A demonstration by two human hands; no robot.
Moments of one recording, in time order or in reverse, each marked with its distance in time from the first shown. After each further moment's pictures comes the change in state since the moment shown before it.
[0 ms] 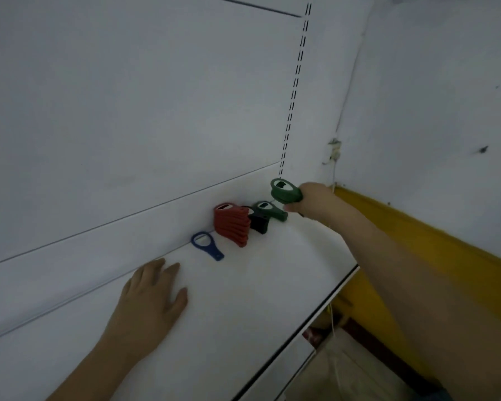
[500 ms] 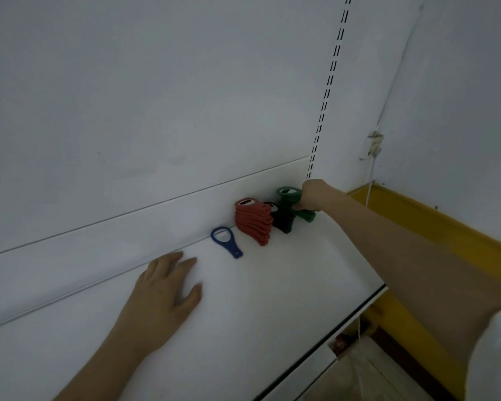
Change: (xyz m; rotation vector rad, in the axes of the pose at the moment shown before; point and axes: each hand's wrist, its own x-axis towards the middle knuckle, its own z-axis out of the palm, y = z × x) left_hand 0.000 -0.004 0.002 -0.016 0.033 -0.022; right_hand 0.094 -0.014 0.038 -0.348 -0.105 0.001
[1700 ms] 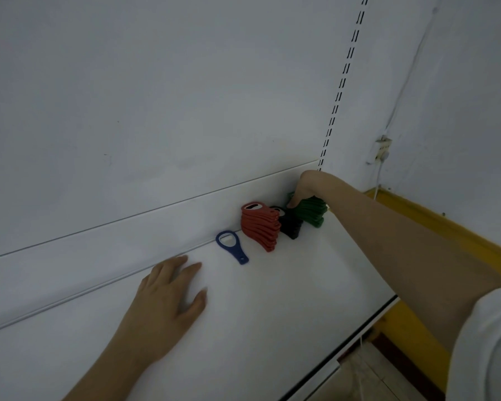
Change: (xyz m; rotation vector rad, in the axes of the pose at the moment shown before) left_hand 0.000 -0.004 0.004 -0.028 0.045 0.024; right_hand 0.005 -0.036 -0.041 -0.168 -0.342 0.086
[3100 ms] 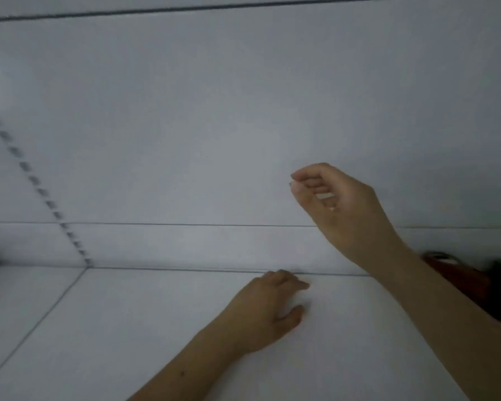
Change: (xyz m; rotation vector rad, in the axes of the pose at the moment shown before) left_hand -0.055 -0.026 -0.077 -0.024 0.032 -0.093; right_hand -0.196 -0.186 0.015 1.064 0.657 -1.250
